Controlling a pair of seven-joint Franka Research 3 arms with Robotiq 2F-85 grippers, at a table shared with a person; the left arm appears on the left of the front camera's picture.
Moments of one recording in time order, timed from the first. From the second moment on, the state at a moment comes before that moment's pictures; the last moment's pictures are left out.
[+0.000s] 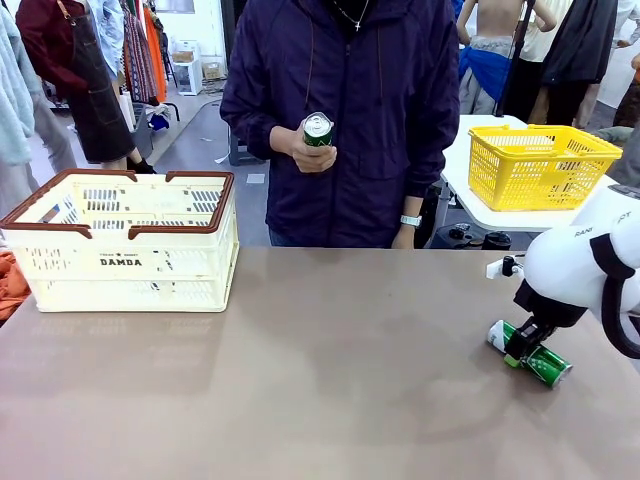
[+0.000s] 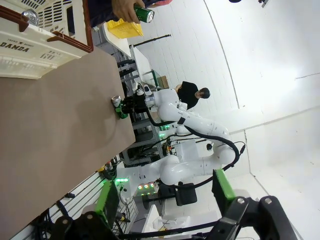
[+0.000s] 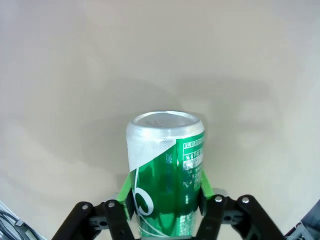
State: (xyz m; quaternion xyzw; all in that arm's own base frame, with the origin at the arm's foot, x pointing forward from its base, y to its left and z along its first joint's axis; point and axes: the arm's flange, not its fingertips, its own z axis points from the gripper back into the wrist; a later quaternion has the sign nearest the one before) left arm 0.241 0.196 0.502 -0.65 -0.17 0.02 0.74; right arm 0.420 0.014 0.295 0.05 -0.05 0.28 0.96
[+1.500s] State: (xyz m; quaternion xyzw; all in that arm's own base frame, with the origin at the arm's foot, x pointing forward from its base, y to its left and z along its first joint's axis) left arm 0.241 0.196 0.502 -0.65 -0.17 0.02 0.74; right arm 0.362 0.037 0.459 0.10 -0.09 0.05 0.99
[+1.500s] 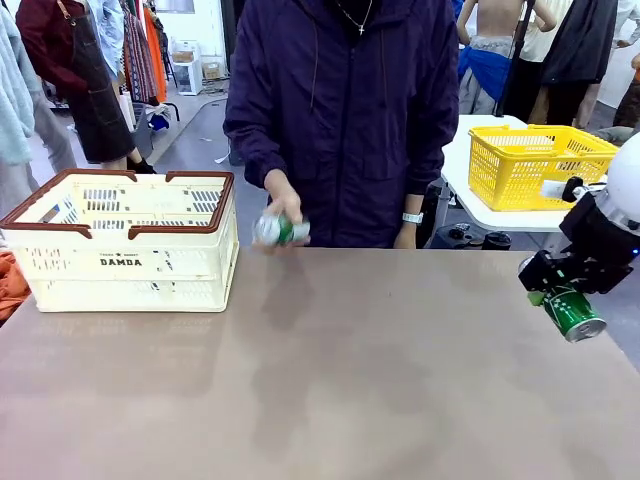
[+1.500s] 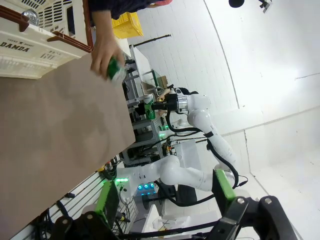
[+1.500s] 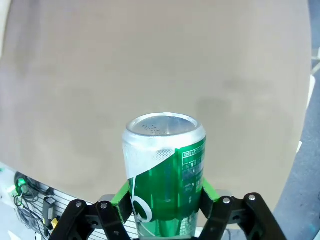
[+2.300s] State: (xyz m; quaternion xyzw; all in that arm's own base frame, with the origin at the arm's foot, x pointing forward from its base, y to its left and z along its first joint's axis) left arm 0.241 0.196 0.502 -0.65 -0.17 0.02 0.74; right arm 0.387 0.210 0.434 0.10 -0.15 0.03 0.98
